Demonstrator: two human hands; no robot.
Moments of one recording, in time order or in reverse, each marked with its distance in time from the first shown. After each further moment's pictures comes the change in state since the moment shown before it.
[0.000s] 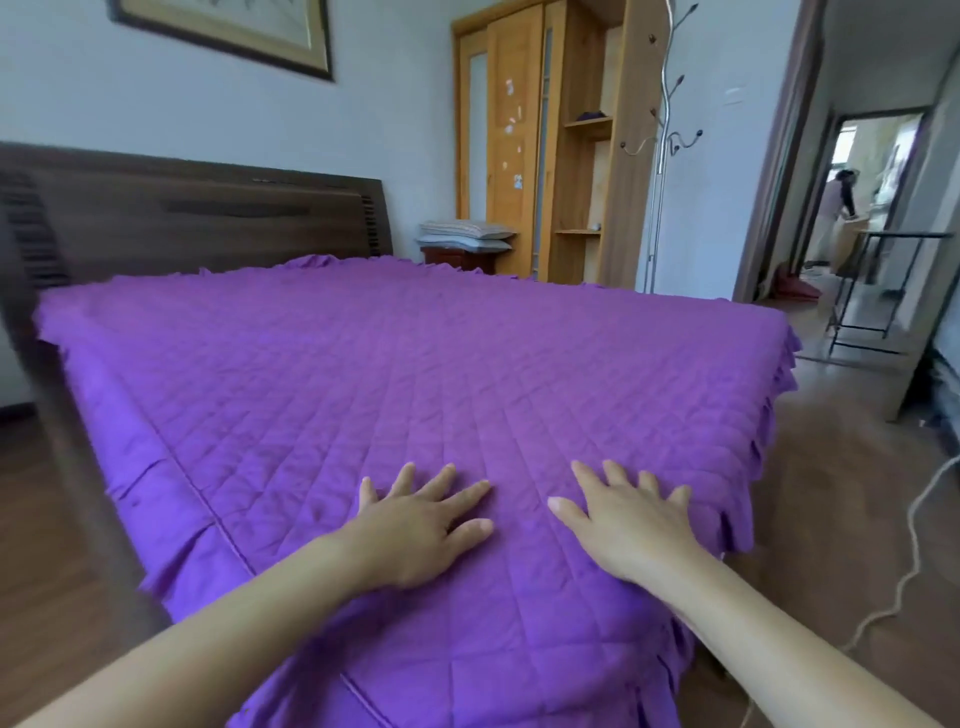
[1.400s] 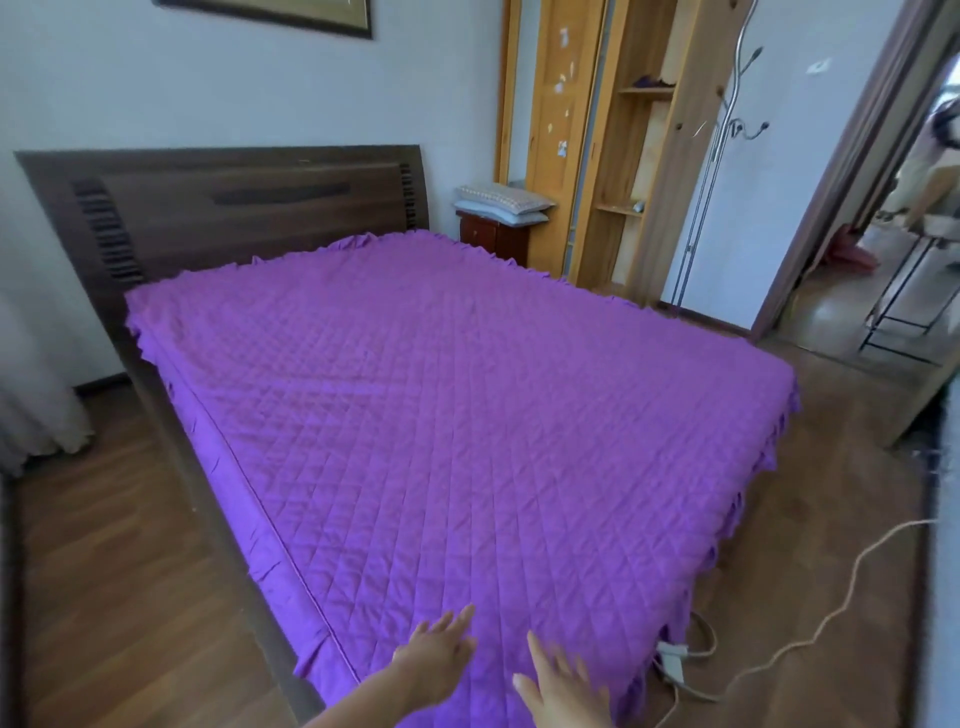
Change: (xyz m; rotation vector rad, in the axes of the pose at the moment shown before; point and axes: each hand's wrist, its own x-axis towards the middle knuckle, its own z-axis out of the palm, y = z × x) left_hand -0.058 0.010 -0.134 -0.468 -0.381 -0.196; right_hand -0.056 -0.049 -0.153 0.240 -0.682 0.045
